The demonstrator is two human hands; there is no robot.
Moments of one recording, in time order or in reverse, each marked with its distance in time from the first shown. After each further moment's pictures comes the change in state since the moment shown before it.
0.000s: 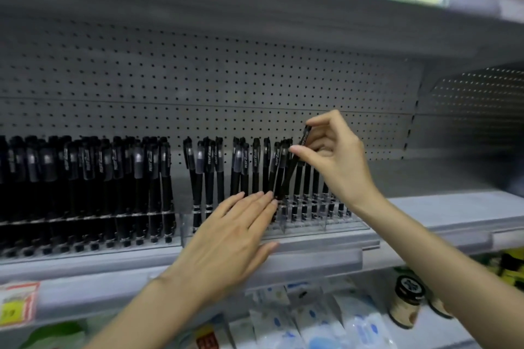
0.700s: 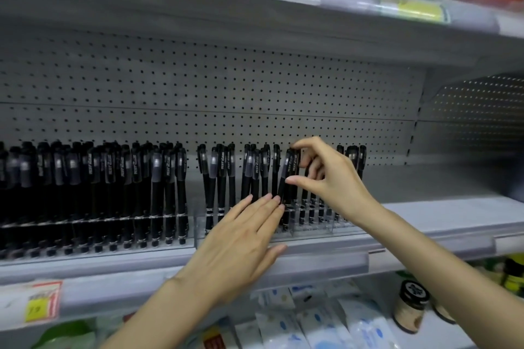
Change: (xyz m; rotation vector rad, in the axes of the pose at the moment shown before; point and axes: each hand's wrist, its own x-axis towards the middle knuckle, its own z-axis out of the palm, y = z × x) left_hand -0.004 -0.003 0.002 -0.012 0.005 -0.009; right_hand -0.008 0.010 0.008 -0.242 -0.220 -0.054
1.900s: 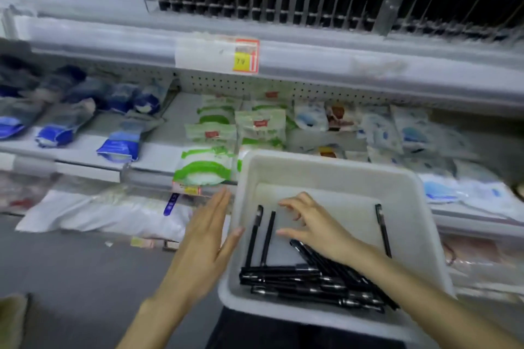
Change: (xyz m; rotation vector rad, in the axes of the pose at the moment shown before) left_hand -0.385 0.049 -0.009 -0.697 -0.388 -0.959; right_hand -0.271 -0.094 0.265 0.223 -0.921 0.264
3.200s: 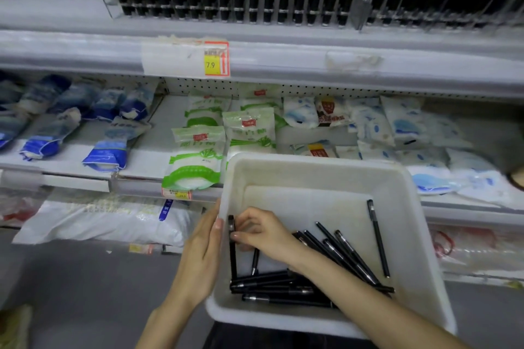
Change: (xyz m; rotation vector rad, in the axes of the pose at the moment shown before) left_hand 0.010 0.018 0.019 -0.447 0.089 -0.244; right_hand 0.030 -0.033 0.052 0.820 -0.059 0.193
